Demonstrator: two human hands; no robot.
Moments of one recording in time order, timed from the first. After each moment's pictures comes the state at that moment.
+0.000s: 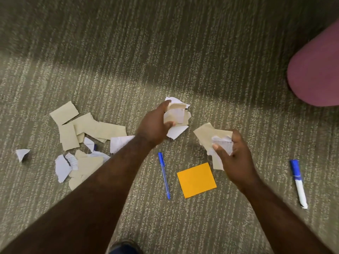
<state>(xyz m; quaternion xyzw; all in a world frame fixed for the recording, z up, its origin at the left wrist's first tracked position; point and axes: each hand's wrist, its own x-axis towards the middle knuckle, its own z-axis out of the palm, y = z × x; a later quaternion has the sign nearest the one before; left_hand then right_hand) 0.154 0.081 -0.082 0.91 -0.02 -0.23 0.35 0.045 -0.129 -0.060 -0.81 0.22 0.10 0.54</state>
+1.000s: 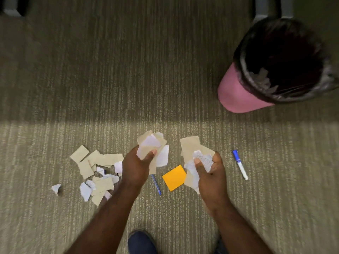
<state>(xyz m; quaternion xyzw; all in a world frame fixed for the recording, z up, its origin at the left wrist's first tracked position) 0.104 0.052 0.129 0.83 0.18 -0.22 0.48 0.024 -0.110 0.161 -0.64 0.43 0.00 0.64</state>
